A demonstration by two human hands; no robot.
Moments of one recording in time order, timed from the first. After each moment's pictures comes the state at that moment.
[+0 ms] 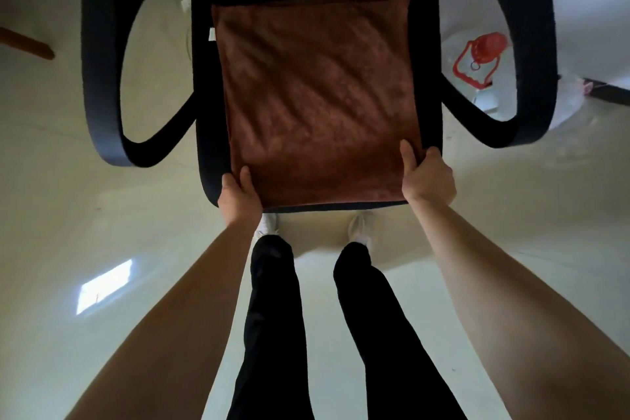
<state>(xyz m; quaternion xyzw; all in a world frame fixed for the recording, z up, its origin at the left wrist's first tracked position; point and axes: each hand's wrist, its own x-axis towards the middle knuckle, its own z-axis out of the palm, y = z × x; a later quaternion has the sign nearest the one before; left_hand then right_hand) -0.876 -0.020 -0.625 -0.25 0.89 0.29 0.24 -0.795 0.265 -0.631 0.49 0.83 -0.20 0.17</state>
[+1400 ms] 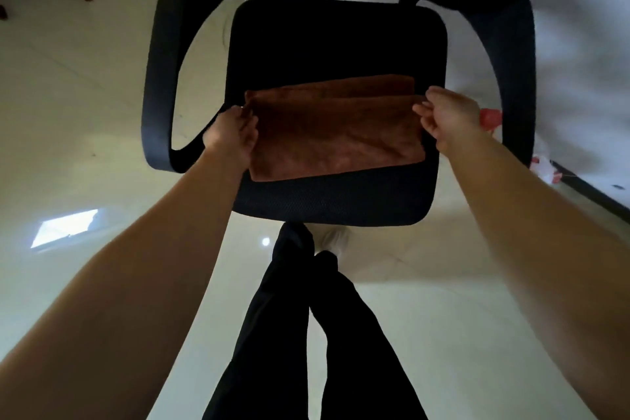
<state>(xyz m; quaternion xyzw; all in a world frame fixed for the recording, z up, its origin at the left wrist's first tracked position) -0.986 0.004 -0.556 -0.51 0.49 0.68 0.18 -0.972 0.332 -0.541 0.52 0.58 -0.61 0.12</state>
